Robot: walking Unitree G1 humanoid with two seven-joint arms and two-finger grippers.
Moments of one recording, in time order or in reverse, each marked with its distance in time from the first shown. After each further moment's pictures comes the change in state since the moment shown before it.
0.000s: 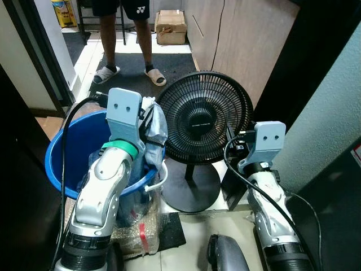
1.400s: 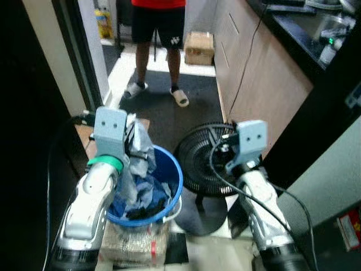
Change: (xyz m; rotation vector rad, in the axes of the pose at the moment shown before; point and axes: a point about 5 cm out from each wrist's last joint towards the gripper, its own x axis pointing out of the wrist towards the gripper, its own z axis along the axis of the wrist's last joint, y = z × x) left arm -0.022 0.028 -0.035 0.058 0.102 0.138; right arm -0.007 0.039 0.003 -0.037 -0.010 0.266
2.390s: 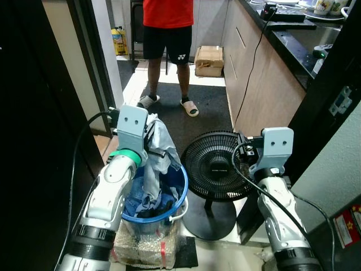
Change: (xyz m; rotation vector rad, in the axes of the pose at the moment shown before) left arm 0.033 -0.036 -0.006 -0.030 -0.006 -0.169; right arm -0.018 -0.056 -0.016 -0.027 0.061 -0.329
